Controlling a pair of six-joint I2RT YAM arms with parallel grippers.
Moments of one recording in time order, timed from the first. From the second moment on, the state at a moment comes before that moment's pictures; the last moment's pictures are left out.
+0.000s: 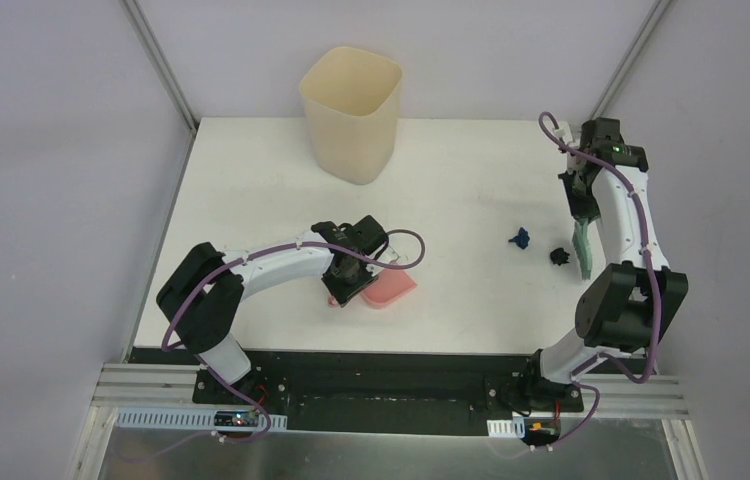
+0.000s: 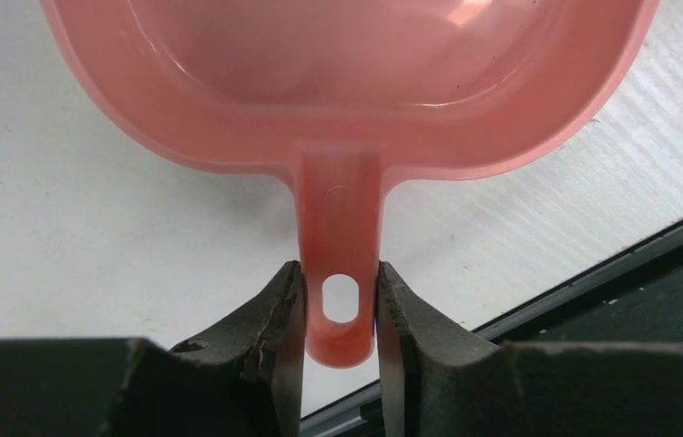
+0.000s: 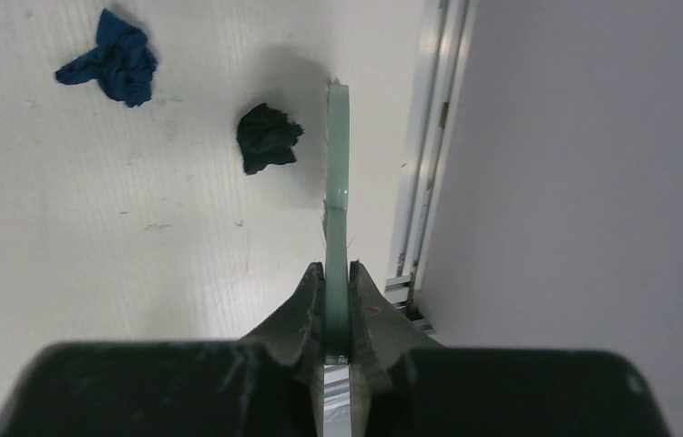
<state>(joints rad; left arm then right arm) -0.84 1.63 1.08 -0.84 -0.02 0.05 -0.13 1.58 1.55 -1.10 0.29 -0.35</state>
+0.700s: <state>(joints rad) -0.85 1.63 1.09 -0.85 0.08 0.08 -0.04 1.62 1.67 -1.29 -0.34 -0.15</state>
